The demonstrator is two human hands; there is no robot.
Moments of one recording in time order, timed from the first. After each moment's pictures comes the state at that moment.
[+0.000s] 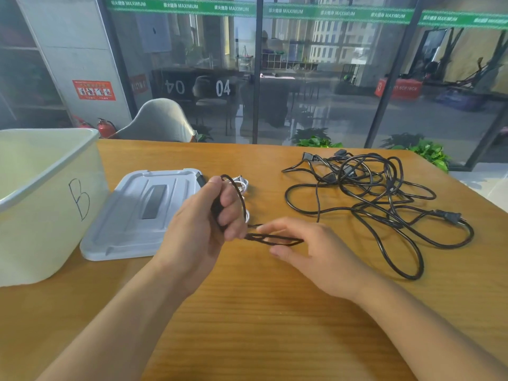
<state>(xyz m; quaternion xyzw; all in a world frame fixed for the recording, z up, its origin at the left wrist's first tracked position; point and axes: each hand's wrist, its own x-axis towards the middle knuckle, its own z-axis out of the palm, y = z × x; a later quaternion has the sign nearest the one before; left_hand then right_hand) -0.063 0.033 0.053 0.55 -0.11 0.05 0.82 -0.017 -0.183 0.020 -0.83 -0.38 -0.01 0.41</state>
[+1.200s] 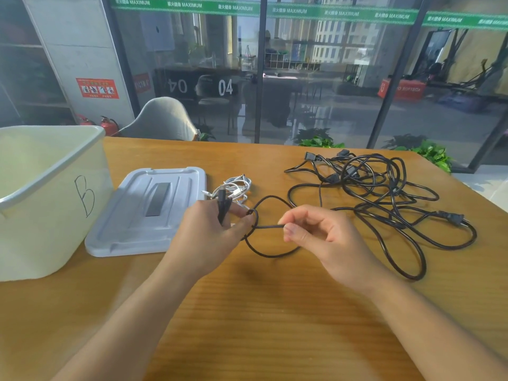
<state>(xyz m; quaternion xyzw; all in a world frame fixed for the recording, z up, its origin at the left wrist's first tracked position) -0.054 0.044 0.032 0.87 0.00 0.19 0.46 -0.019 -0.188 0.028 -0.74 -0.33 0.01 0.58</state>
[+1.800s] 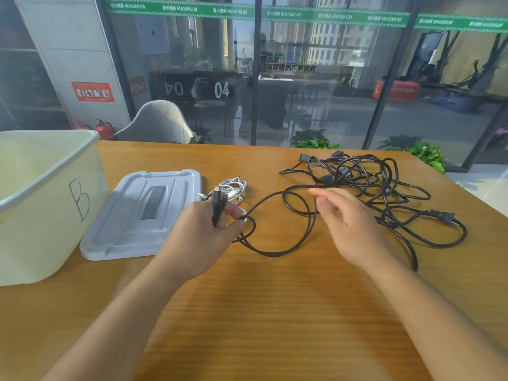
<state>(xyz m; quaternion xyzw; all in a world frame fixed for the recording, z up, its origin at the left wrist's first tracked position) -0.054 0.049 0.034 0.87 -0.05 0.17 0.46 0.017 -0.224 0.026 -0.91 -0.17 -0.15 0.35</state>
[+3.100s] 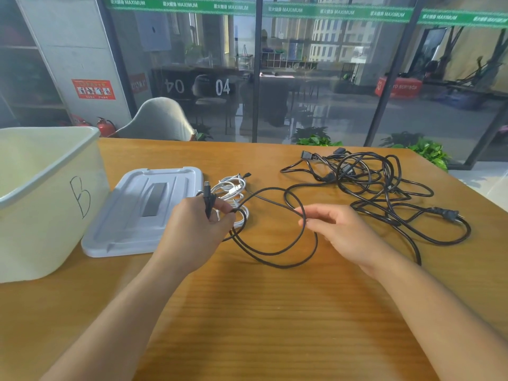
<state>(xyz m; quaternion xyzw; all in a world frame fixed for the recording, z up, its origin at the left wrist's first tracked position) -0.047 0.054 0.028 0.87 0.03 0.20 0.44 0.019 -0.219 0.018 -0.84 -0.17 0.05 0.51</state>
